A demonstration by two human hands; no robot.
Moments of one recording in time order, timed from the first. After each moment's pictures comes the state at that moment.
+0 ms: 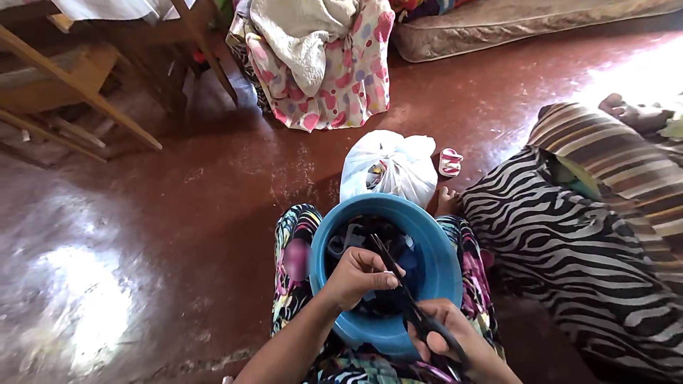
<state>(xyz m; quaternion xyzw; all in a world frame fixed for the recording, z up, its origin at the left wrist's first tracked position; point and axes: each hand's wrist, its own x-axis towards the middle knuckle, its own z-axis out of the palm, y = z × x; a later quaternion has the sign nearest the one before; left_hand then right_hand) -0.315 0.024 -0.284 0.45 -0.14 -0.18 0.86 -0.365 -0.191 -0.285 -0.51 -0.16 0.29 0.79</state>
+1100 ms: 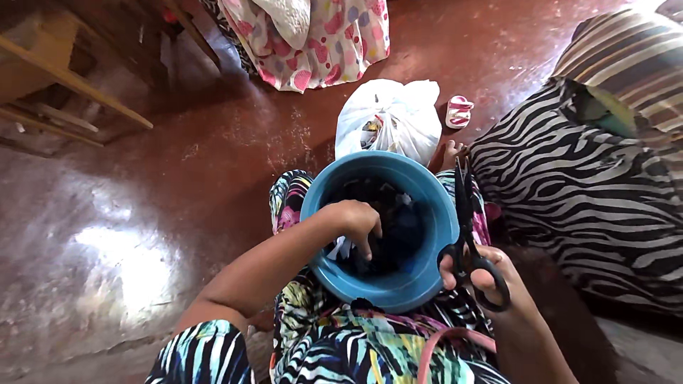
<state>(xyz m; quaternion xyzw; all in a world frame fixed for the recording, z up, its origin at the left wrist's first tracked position) -0.241 -0.002 -0.235 0.80 -0.32 -0.50 0.08 -0.360 -0.231 -0.292 -0.54 -0.14 0.12 0.82</state>
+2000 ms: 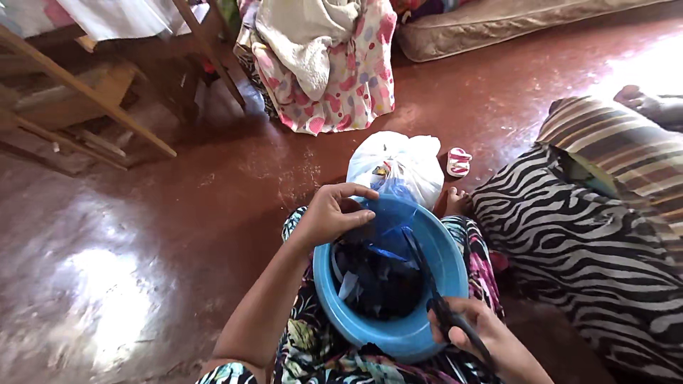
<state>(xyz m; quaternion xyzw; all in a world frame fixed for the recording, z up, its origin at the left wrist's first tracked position) -0.245 0.066 -0.190 0.77 -0.15 -0.09 0.62 -0.364 -0.224 -0.282 -0.64 -0.13 0.22 0.72</state>
